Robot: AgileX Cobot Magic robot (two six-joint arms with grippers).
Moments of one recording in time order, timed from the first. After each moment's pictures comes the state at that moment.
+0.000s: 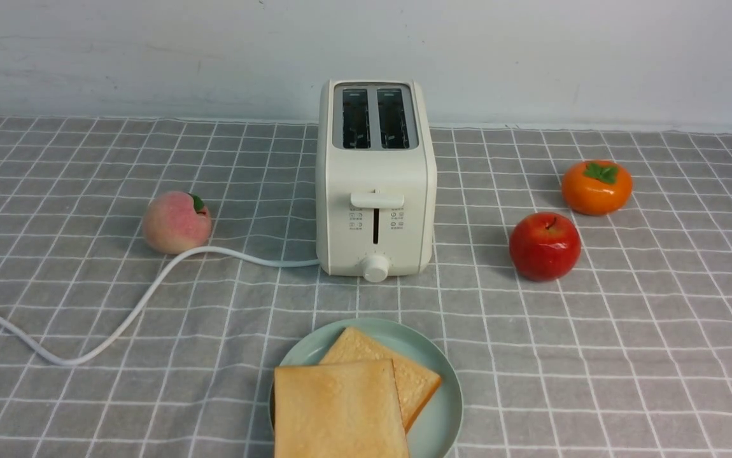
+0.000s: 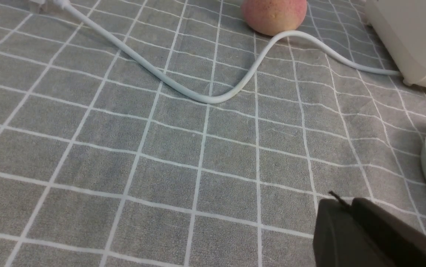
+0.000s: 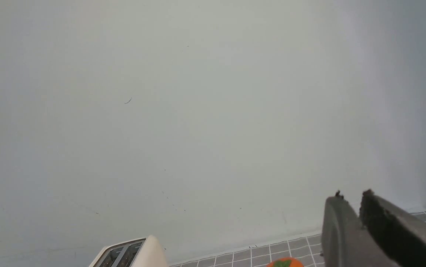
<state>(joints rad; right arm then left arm) 0.42 -0.02 -0.64 -0.67 0.59 0.75 -0.07 -0.01 0.03 0.02 0.39 -0.38</state>
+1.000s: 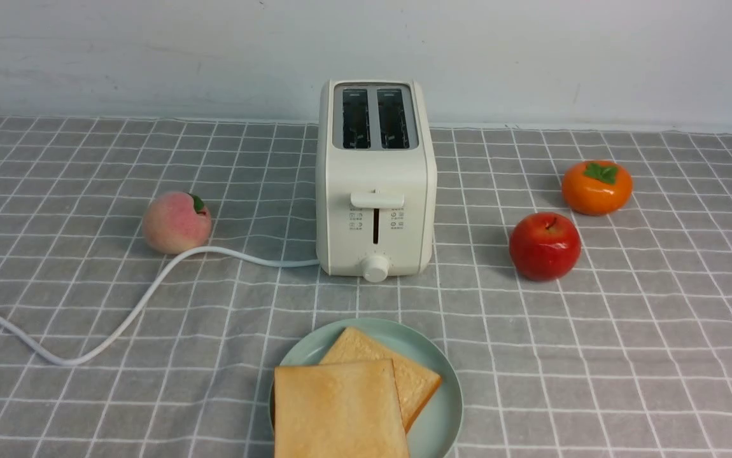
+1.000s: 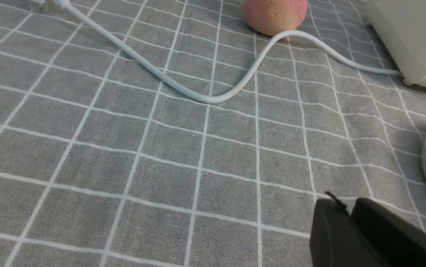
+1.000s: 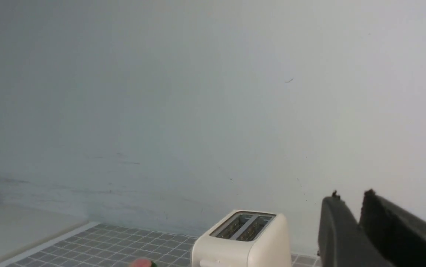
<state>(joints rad) 0.44 -0.02 -0.45 0.08 0.23 -0.02 -0.07 -0.01 0.03 0.02 0.39 -0.38</state>
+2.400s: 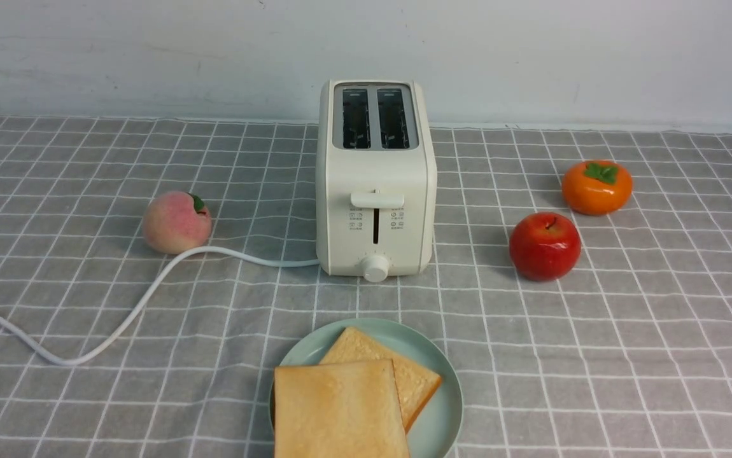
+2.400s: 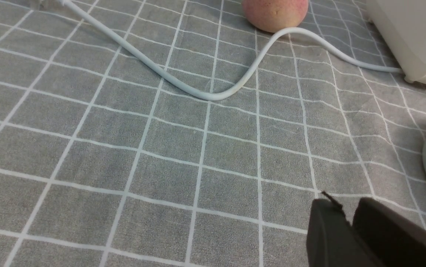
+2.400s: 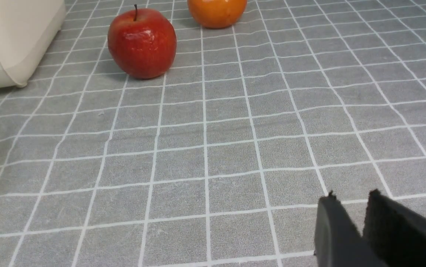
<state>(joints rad) -0.06 -0.02 0.02 0.09 0.38 -0.01 -0.07 -0.01 0.03 0.02 0.39 -0.38</state>
